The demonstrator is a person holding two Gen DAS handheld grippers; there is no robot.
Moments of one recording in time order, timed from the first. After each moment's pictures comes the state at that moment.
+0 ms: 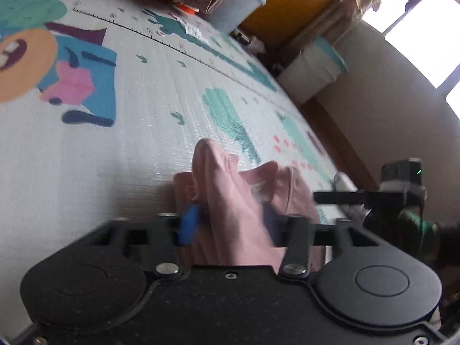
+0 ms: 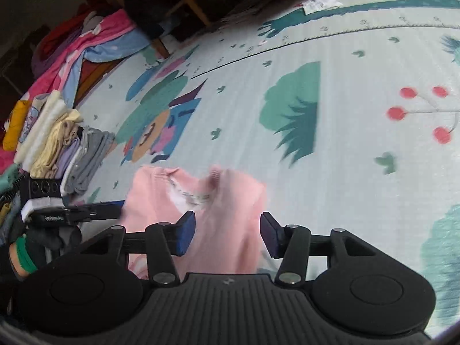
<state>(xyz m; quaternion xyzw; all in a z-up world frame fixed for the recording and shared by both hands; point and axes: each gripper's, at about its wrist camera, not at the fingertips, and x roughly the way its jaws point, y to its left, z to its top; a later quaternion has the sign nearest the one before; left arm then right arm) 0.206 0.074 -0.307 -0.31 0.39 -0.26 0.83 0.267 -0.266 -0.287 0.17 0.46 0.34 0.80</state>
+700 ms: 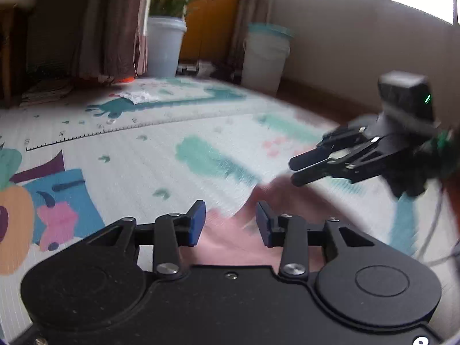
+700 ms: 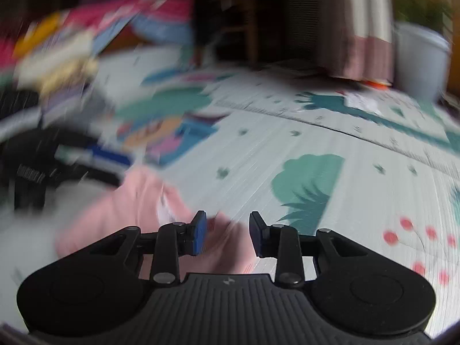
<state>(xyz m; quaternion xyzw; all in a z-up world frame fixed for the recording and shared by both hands) 0.226 0.032 -0.286 0.01 0.28 -0.32 0.91 0.248 -0.198 -0.262 -0.09 0.32 0.36 0.87</state>
